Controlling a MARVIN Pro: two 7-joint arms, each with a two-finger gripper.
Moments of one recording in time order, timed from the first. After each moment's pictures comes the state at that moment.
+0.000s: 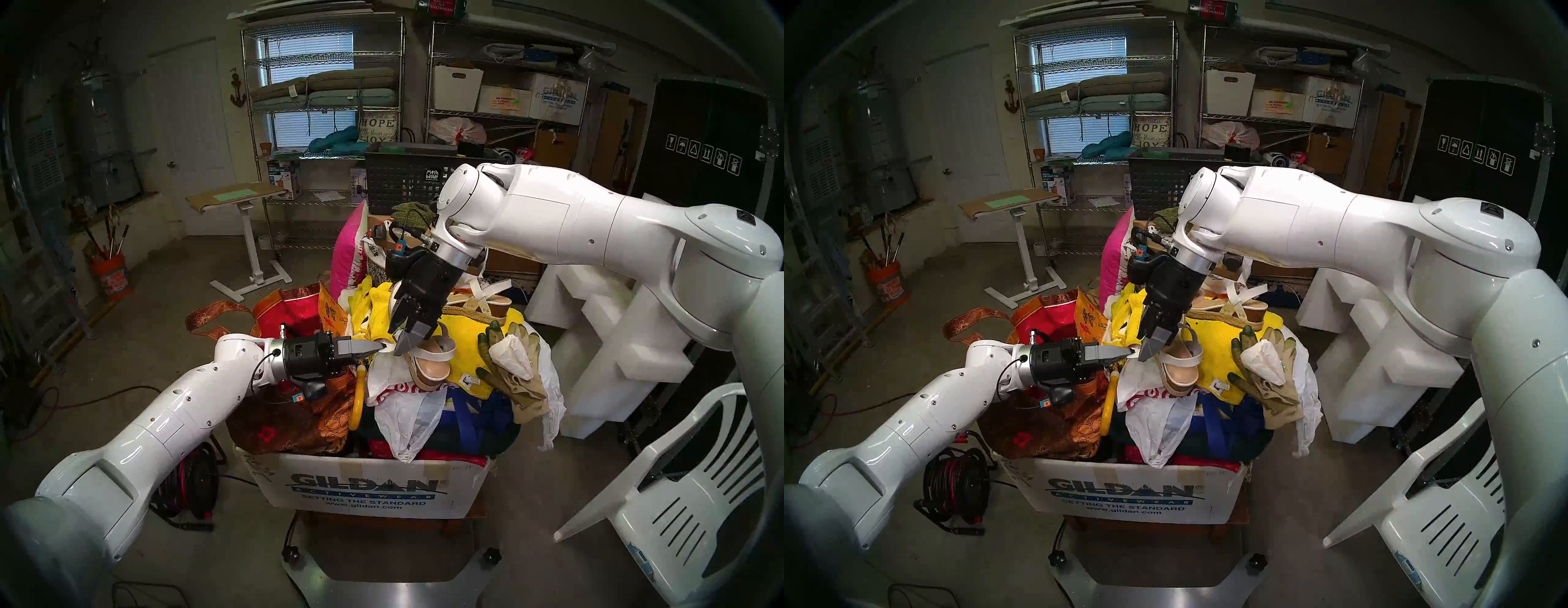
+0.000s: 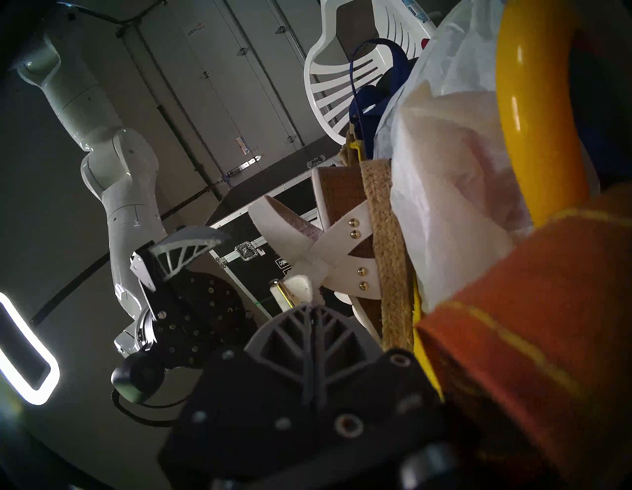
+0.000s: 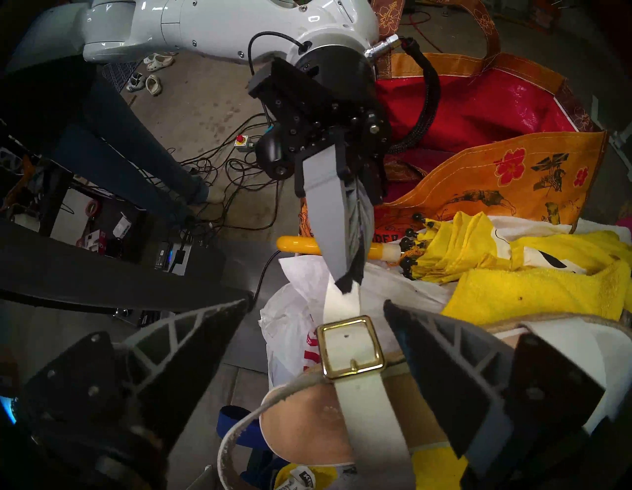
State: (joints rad) left arm 1.03 -0.98 -0.97 -1.16 1.82 -0.82 1.01; right arm 0.12 -1.20 -0.21 -1.07 0.81 0.50 1.33
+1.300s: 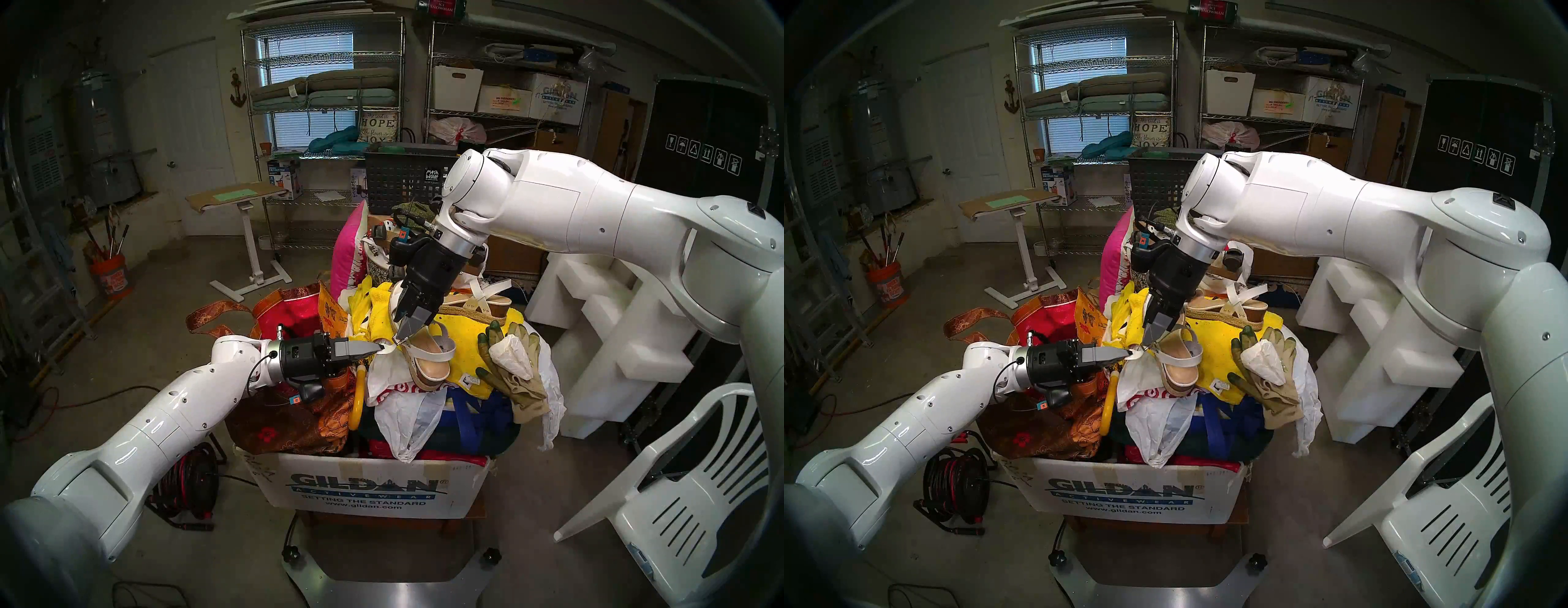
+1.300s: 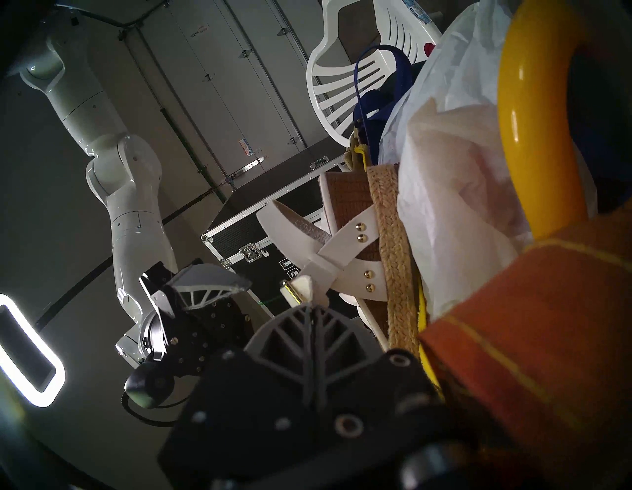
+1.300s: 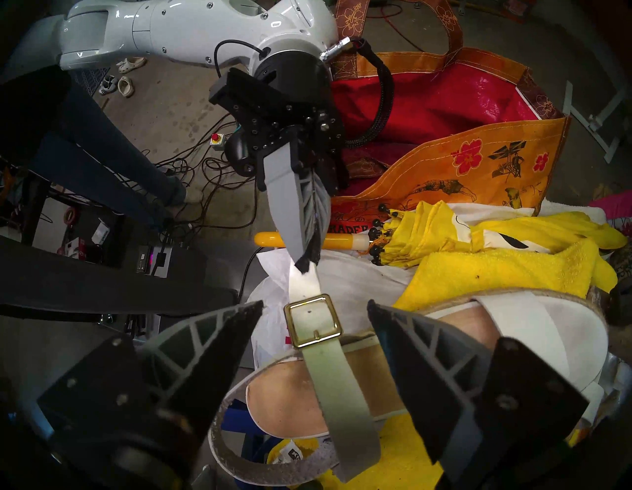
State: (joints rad) left arm 1.04 -0.96 -0.95 -1.17 1.81 -0.80 1.03; right arm 0.16 -1.18 -0.21 -1.09 0.81 0.56 1.28
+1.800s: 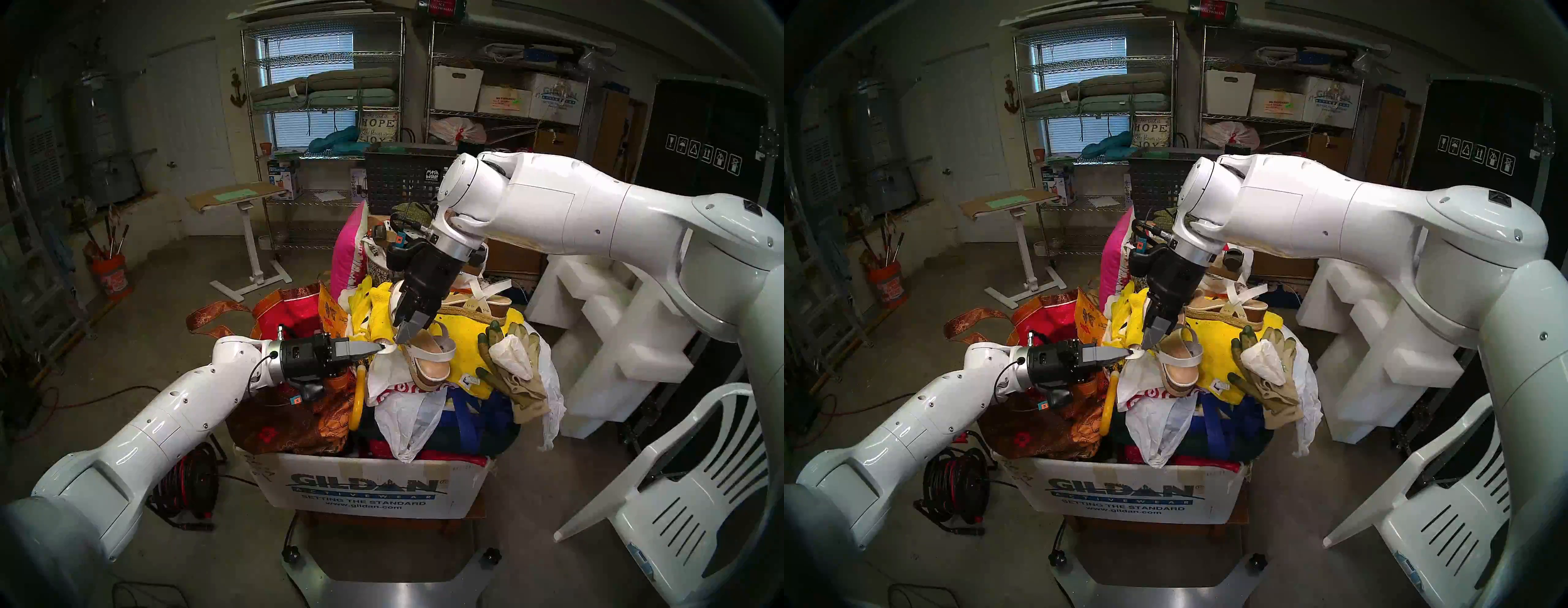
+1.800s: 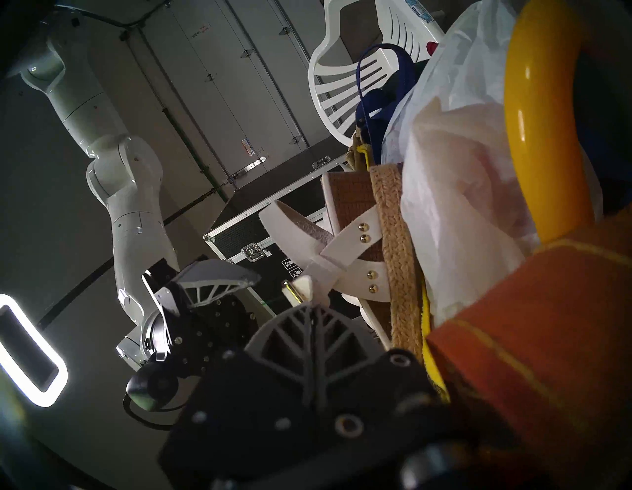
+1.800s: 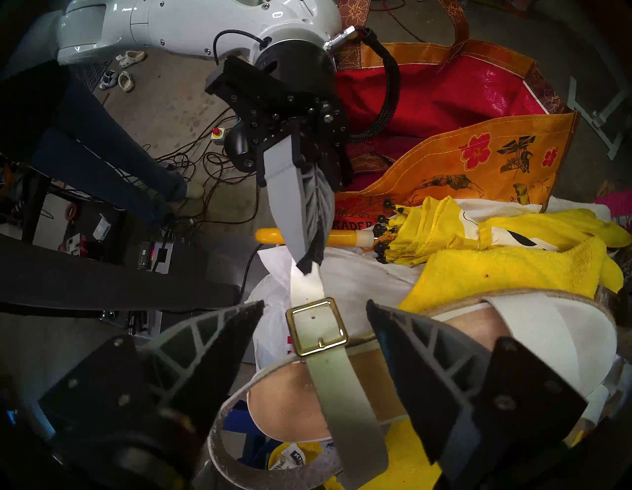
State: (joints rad) left arm 1.04 -0.96 -0.95 -1.17 1.81 -0.79 1.04; right arm 0.17 -1.19 -0.23 -1.09 0.81 0.57 1.27
